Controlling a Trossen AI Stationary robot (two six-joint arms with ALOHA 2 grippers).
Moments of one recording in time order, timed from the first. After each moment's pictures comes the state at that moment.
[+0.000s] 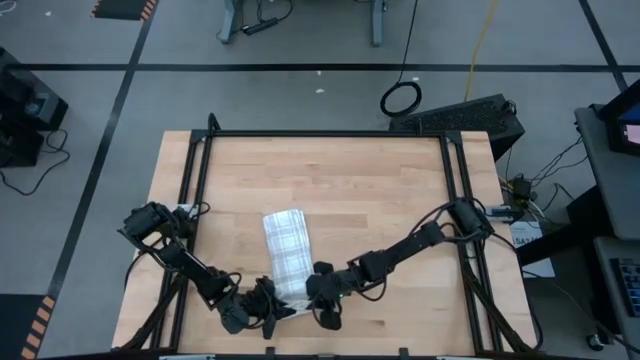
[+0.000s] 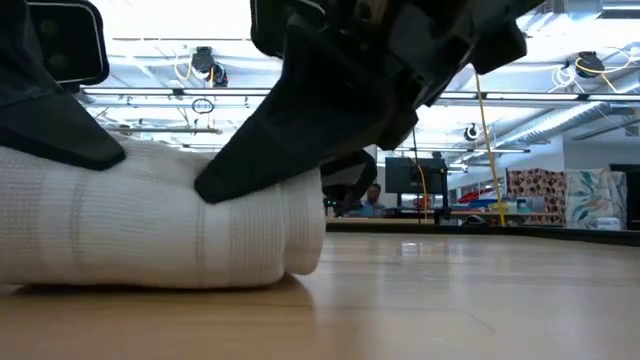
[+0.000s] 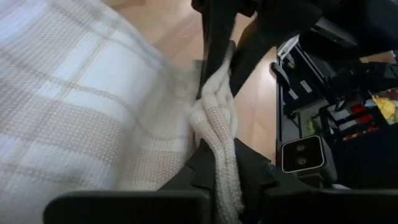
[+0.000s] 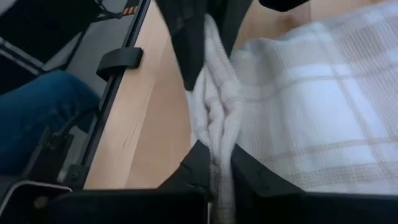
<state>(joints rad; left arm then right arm) -0.83 1.91 0.71 0.68 -0.66 -1.19 0.41 2.12 1.30 0.16 -0.06 0.47</state>
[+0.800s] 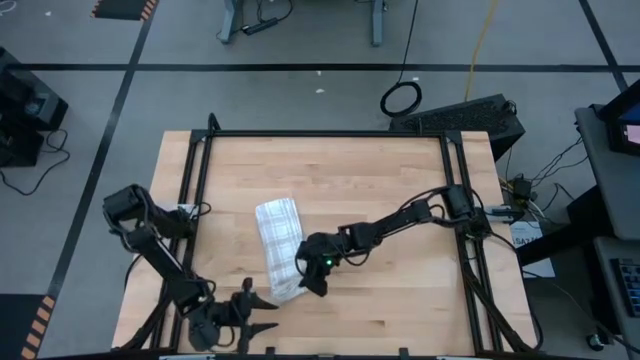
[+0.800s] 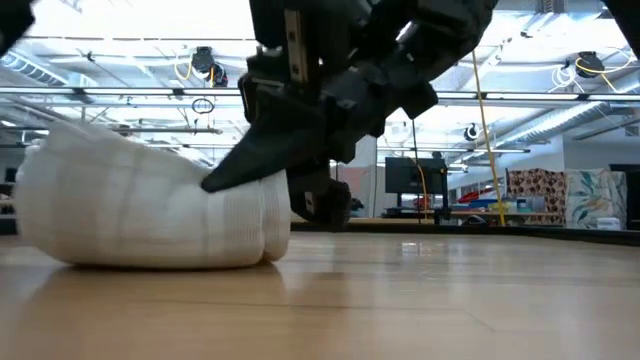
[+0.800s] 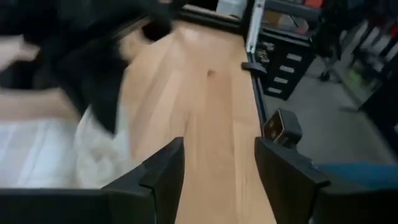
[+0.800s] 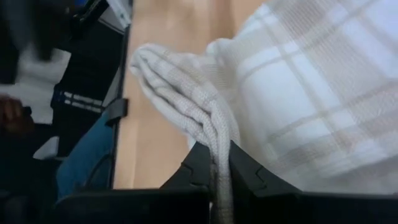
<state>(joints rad) -1.00 1.69 0.78 0.36 -0.87 -0.72 0.20 2.13 1.30 0.18 -0.37 0.70</state>
